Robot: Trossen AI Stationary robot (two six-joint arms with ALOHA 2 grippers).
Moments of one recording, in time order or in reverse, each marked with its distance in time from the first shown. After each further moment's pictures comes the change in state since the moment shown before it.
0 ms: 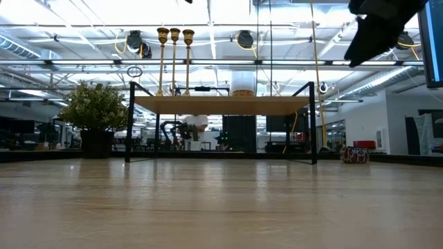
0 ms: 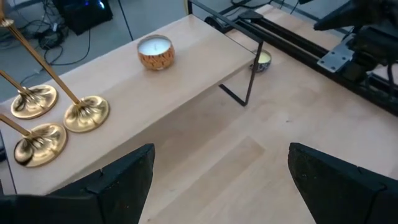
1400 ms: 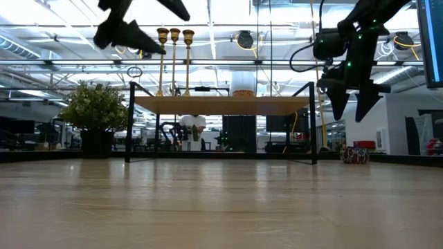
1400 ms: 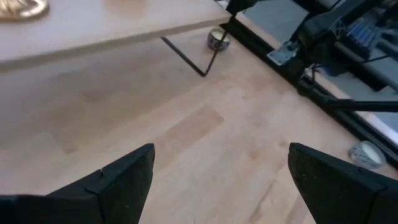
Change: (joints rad) left arm -0.079 -0.402 -0.914 0.865 0.079 -0.018; right arm -0.762 0.453 0.000 0.064 -0.358 0.031
